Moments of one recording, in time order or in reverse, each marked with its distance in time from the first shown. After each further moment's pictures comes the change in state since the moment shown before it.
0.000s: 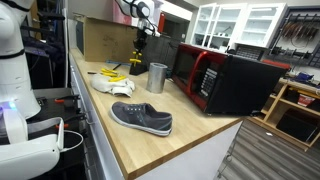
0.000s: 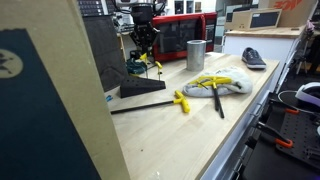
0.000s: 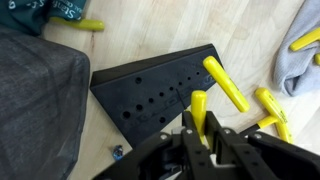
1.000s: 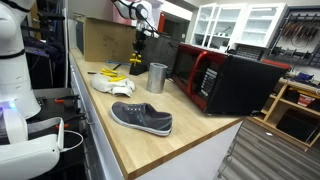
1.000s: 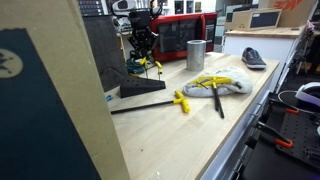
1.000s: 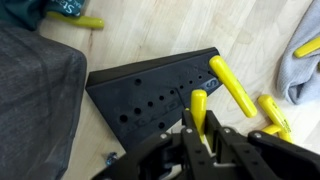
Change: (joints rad) arm 0.035 0.030 -0.006 0.013 -0.069 0.000 0.016
